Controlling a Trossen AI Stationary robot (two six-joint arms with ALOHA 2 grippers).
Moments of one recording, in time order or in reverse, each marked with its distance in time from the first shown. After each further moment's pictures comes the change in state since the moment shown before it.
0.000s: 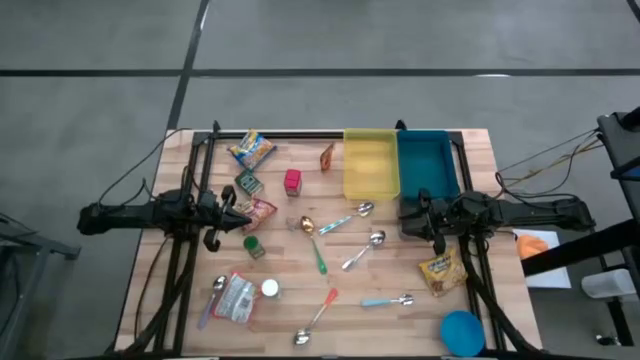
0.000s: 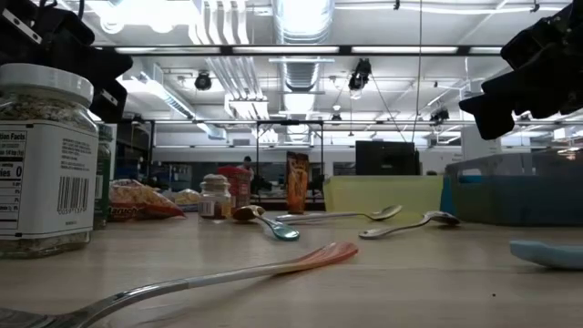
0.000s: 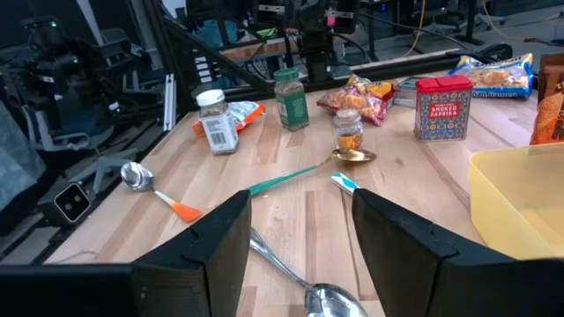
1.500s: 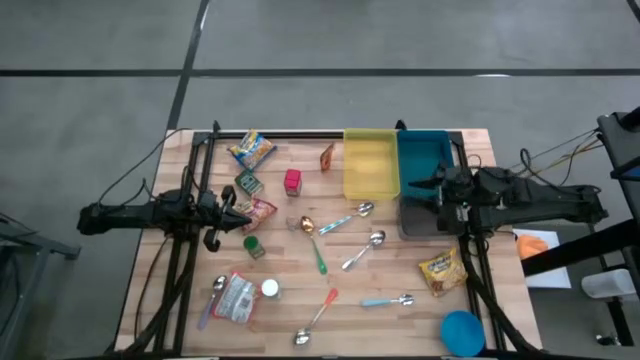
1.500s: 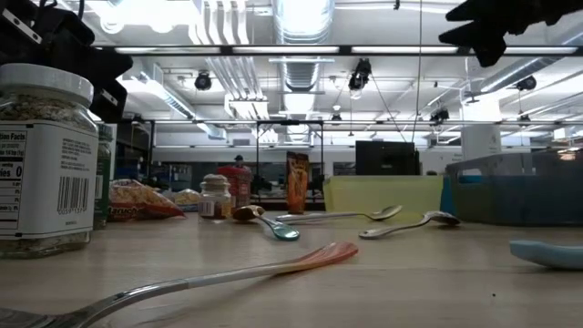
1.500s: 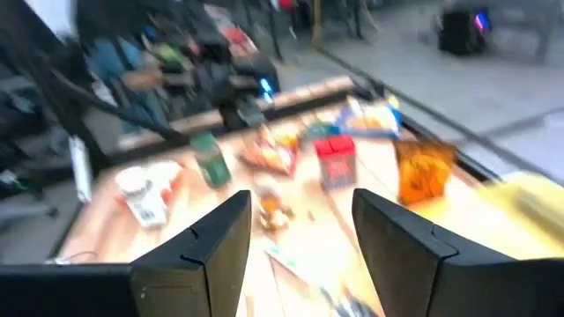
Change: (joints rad) left arm 0.000 0.000 0.000 0.000 0.000 0.000; right arm 0.002 0.294 0.589 -0.410 0.295 0.059
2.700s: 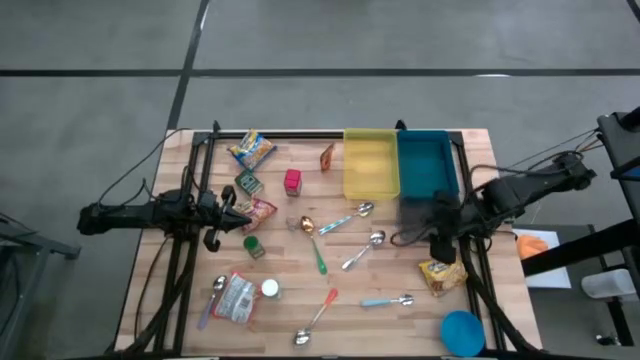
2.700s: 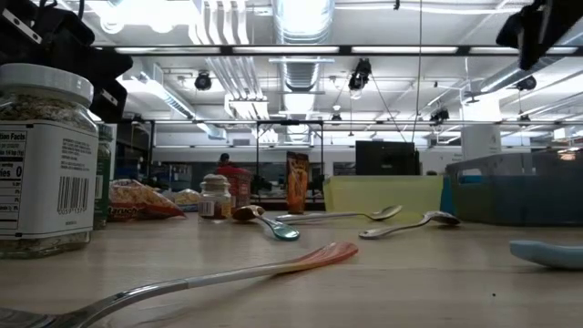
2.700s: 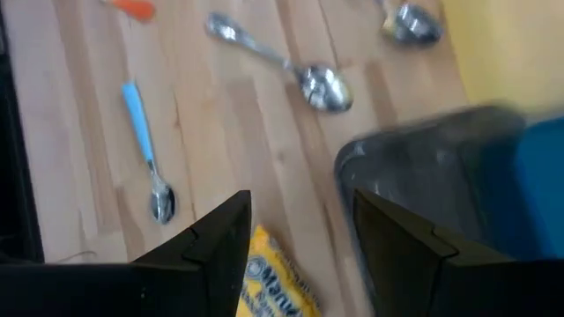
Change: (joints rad) left arm 0.000 0.000 0.000 0.000 0.000 0.000; right arm 0.419 0.537 0.425 -0.818 -0.021 0.418
